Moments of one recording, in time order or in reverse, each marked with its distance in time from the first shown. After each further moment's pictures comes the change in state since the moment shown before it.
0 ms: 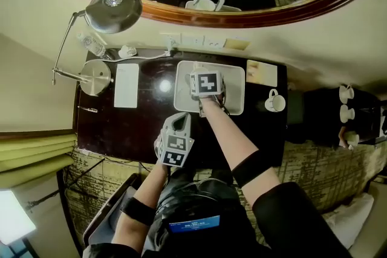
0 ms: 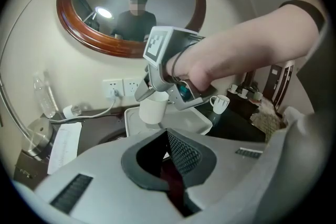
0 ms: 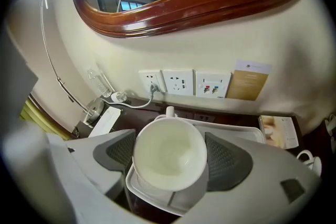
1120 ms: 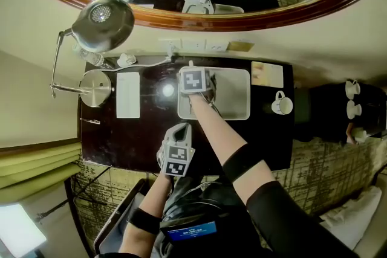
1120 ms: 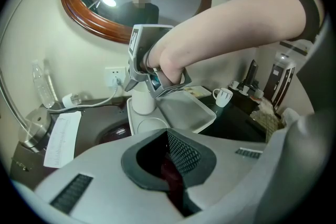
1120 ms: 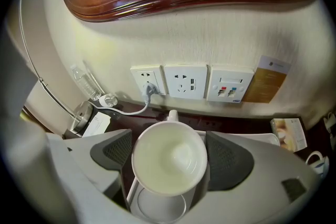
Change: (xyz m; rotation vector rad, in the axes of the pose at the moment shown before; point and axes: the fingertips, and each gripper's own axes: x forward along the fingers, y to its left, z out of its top) left arm 0.012 0.016 -0.030 -0.028 0.060 -0.002; right arm 0.056 0.013 0.019 0.037 0.027 -0.073
